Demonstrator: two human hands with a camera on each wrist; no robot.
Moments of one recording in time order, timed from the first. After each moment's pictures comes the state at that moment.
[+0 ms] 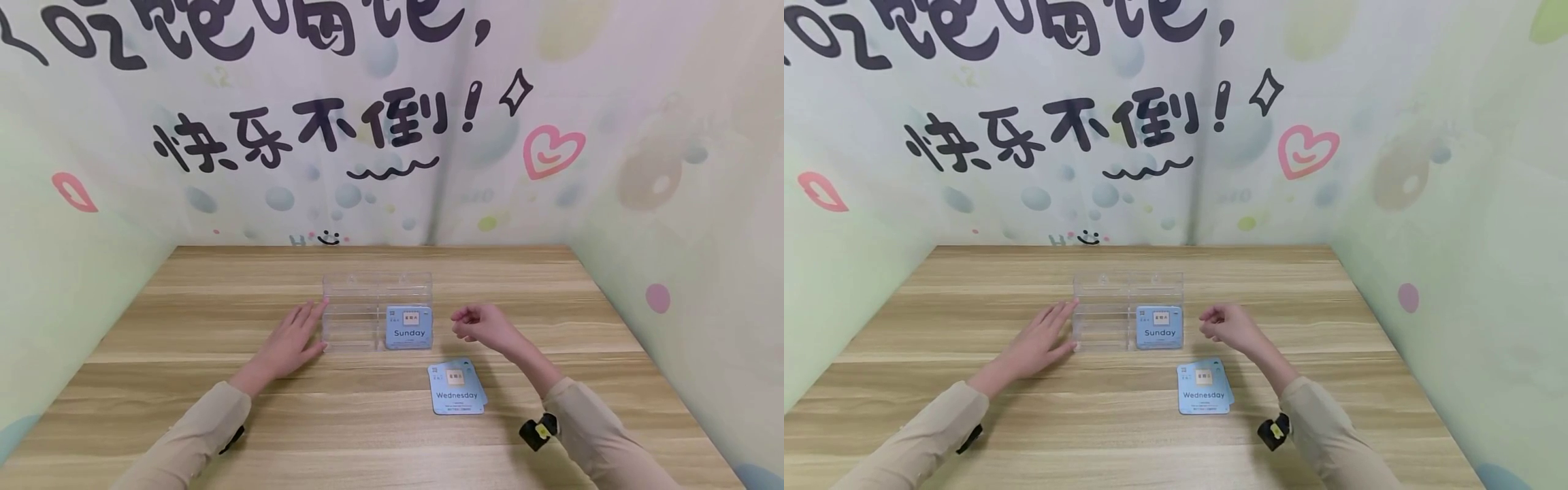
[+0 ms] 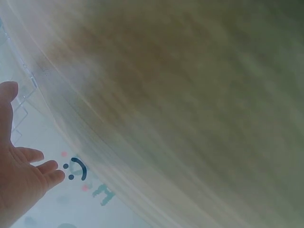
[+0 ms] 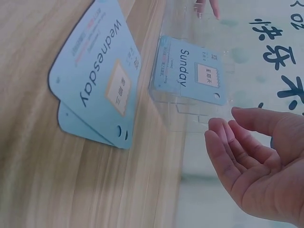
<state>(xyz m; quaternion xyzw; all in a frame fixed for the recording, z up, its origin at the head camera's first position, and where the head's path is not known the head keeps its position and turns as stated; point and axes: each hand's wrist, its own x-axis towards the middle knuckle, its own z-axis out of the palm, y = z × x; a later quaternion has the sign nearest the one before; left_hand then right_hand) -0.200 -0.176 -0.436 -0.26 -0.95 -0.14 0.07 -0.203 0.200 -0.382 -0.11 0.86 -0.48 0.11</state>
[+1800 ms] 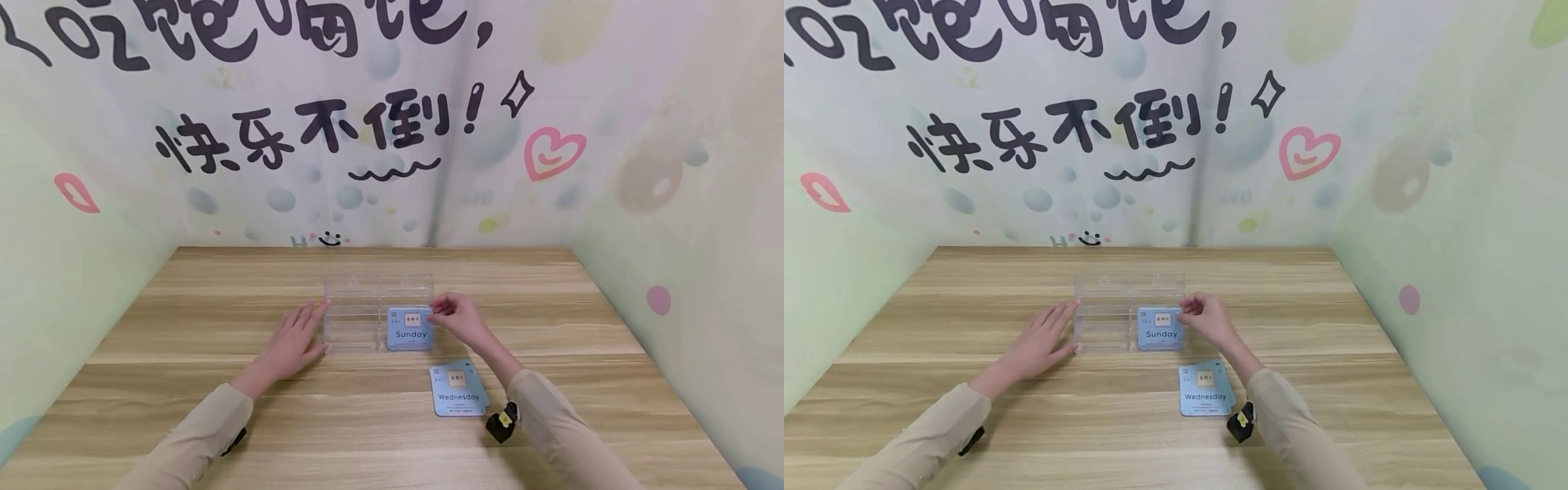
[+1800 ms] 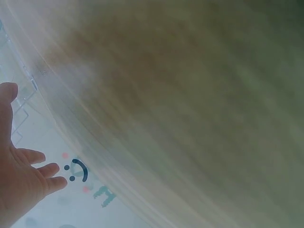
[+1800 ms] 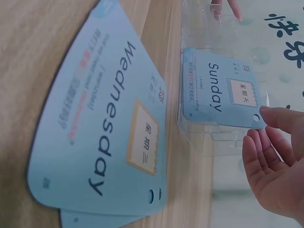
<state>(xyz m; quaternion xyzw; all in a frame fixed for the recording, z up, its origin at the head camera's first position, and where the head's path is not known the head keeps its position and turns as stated) -0.198 -0.174 -0.436 -0.24 -0.96 -0.13 0.08 -0.228 0.157 -0.404 -0.09 0.85 -0.51 0.01</state>
